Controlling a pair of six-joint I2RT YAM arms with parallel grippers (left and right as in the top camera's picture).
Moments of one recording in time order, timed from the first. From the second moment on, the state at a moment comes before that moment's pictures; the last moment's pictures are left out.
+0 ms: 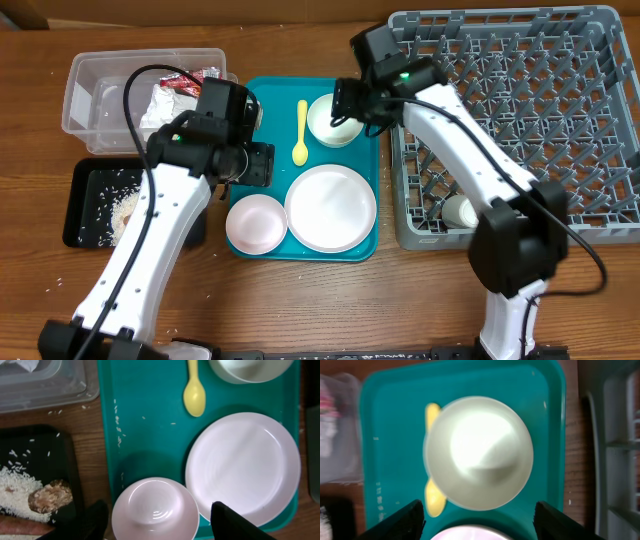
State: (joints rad) left arm -0.25 1.51 1.35 -1.03 0.01 -0.17; right arm 0.45 2.07 1.83 -0.87 -0.08 0.58
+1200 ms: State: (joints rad) left arm 0.05 1.53 1.50 -0.97 -0.06 -0.24; right arm 0.44 2.29 1.83 -0.90 -0.03 0.67
